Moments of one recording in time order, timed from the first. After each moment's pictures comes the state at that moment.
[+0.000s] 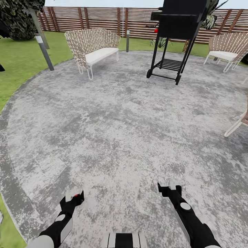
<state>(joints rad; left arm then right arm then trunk) -0.57 0.03 0.14 -0.29 0.08 -0.37 0.08 -0.42 -0.04 0.00 -0.85 0.05 0.01 -0.01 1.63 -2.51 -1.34</state>
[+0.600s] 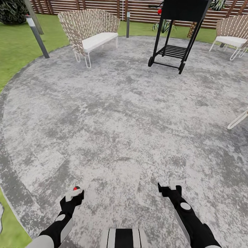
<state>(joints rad) -0.57 0.03 0.14 -0.29 0.08 -0.37 0.08 -0.42 -0.04 0.00 -0.85 0.05 0.01 -0.01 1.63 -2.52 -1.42</state>
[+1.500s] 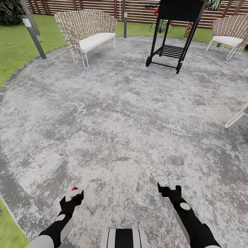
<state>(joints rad) -0.57 0.03 0.14 -0.29 0.08 -0.37 0.08 -0.42 -0.04 0.00 -0.85 0.05 0.01 -0.01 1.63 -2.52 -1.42</state>
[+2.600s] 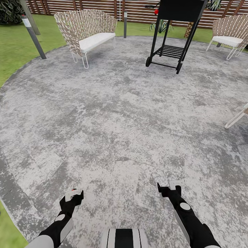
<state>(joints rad) -0.57 0.03 0.14 -0.29 0.08 -0.37 0.08 -0.42 -0.04 0.00 -0.84 0.05 0.01 -0.01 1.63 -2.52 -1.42</state>
